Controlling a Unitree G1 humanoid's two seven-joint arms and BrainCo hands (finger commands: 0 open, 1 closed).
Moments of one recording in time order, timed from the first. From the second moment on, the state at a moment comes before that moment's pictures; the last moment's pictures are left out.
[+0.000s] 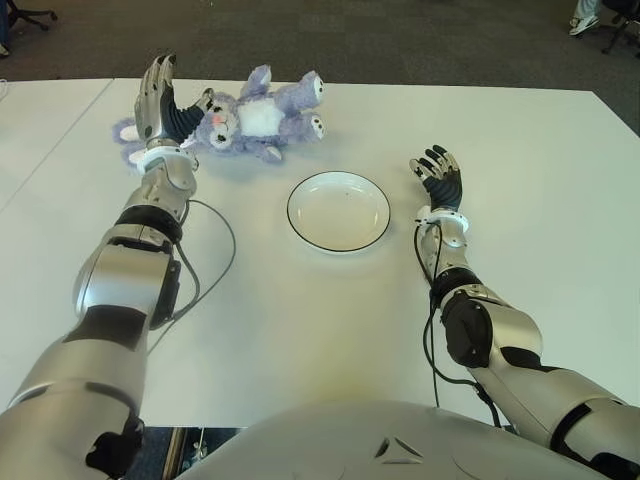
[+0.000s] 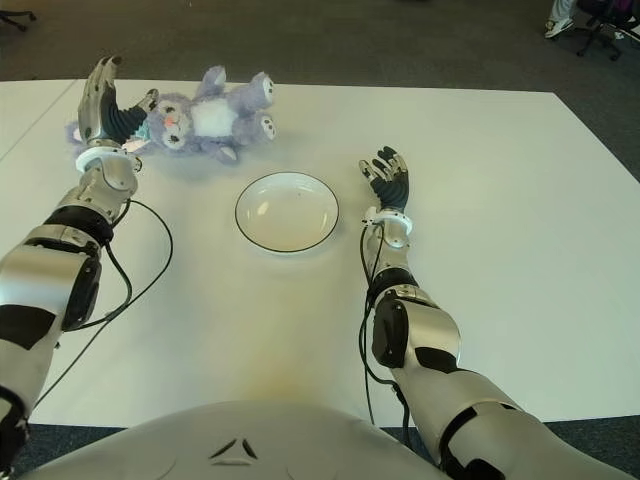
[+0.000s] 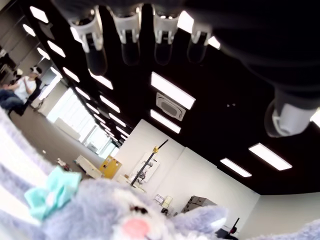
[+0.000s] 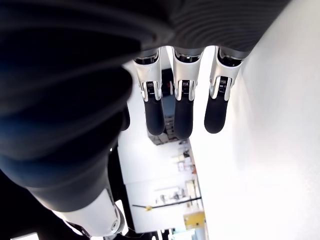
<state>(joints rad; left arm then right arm) -0.91 0.48 -0.18 1.31 0.52 -0.34 0.63 -0.66 -0.03 -0.42 1.23 0.04 -0.55 -0.07</state>
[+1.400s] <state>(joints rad) -1.09 0.50 -0.54 1.36 0.79 -0.21 0.43 -0.67 -0.03 -0.43 1.23 0.04 -0.55 -0.07</state>
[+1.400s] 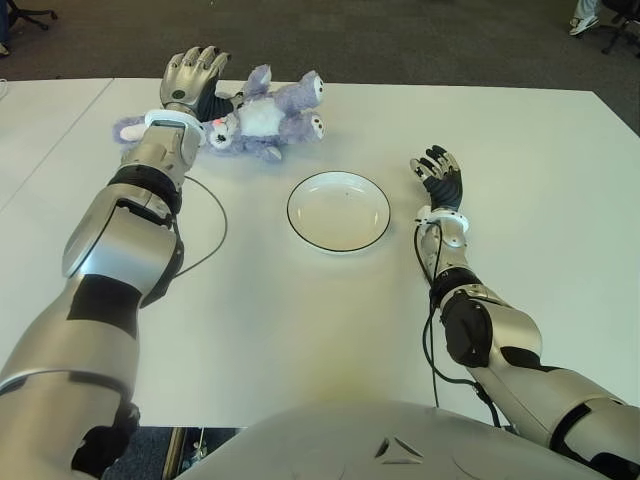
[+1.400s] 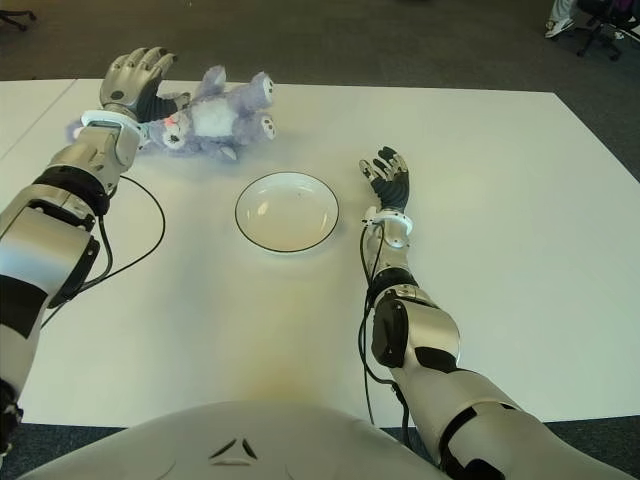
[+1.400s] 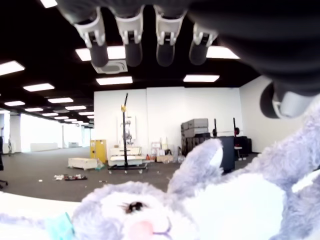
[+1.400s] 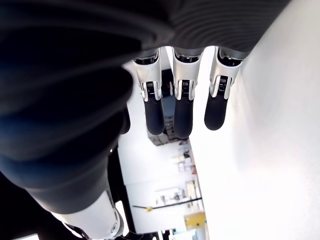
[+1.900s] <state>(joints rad) -1.10 0.47 -0.54 1.38 0.78 -0.19 0.31 -0.67 -0.03 -0.44 1.23 0.04 -0.55 -0.08</state>
